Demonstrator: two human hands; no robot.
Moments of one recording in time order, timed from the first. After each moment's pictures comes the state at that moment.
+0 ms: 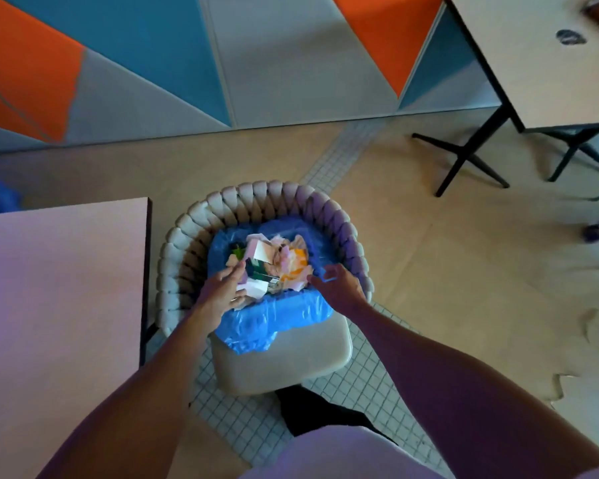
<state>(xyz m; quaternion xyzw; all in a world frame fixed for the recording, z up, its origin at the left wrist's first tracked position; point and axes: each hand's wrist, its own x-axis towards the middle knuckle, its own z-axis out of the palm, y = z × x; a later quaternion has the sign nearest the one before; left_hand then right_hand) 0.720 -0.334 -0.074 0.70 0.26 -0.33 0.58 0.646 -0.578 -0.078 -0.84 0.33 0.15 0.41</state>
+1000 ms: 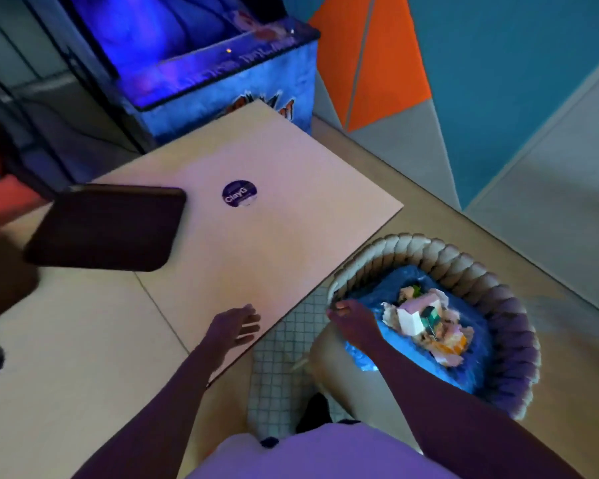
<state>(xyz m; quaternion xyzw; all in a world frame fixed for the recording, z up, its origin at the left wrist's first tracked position) 0.396 -0.092 -0.023 0.51 0.50 -0.03 0.70 0.581 -0.306 -0.034 -0.88 -0.10 0.33 0.32</state>
